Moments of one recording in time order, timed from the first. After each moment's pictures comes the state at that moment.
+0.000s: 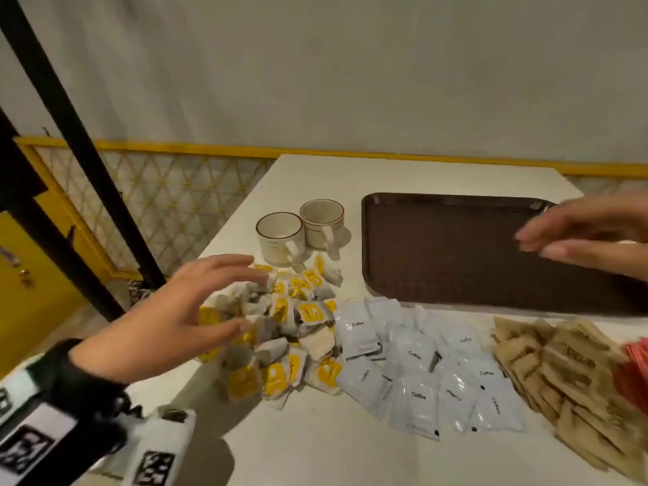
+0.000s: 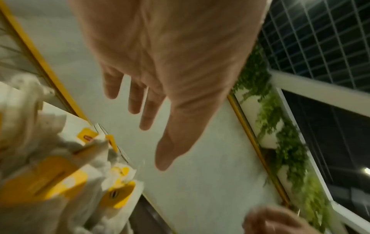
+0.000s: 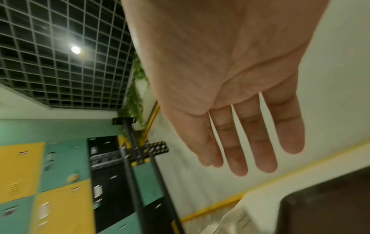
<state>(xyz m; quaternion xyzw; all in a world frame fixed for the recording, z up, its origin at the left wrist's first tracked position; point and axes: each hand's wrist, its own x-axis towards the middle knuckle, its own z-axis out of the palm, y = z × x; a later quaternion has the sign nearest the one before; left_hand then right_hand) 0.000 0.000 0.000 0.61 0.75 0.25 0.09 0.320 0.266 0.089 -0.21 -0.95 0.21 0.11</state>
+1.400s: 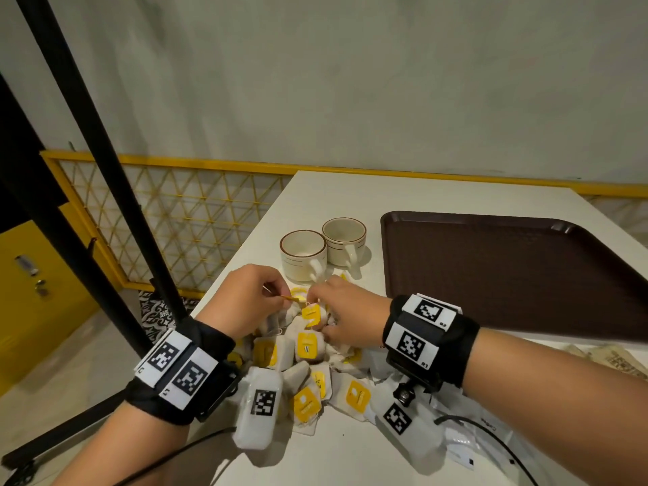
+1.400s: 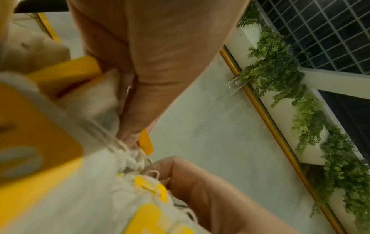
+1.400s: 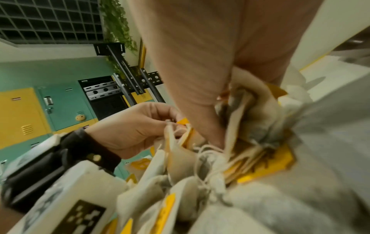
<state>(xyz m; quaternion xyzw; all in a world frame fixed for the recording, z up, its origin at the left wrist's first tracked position) -0.027 0.066 -0.029 0.47 0.82 0.30 0.09 0.106 0.192 -0.037 -0.13 -0.97 0.18 -0.05</state>
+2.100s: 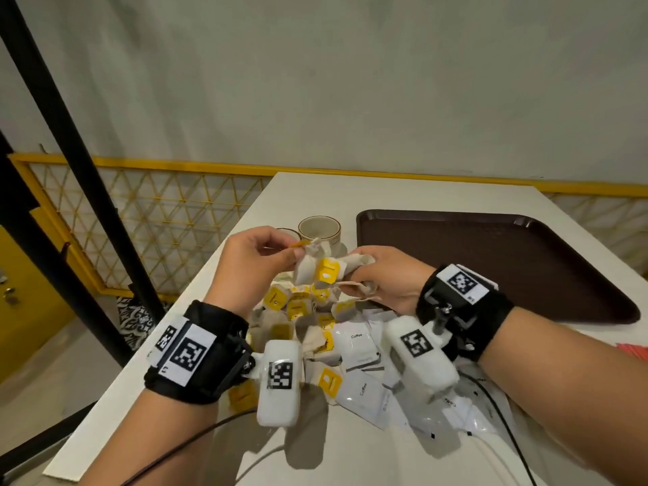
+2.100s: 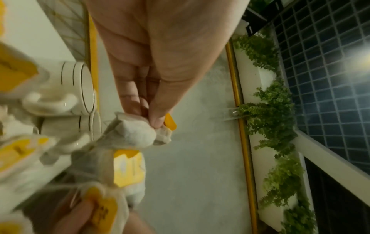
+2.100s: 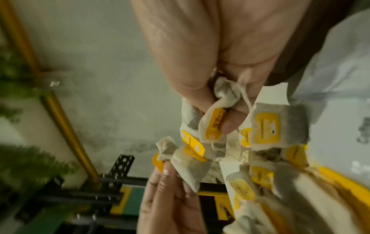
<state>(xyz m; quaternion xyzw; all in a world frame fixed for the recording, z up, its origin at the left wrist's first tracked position) 0.018 0.095 -0.004 0.39 0.63 0.64 0.17 0.157 0.231 -0.011 -0.27 -0.65 0.70 0.14</state>
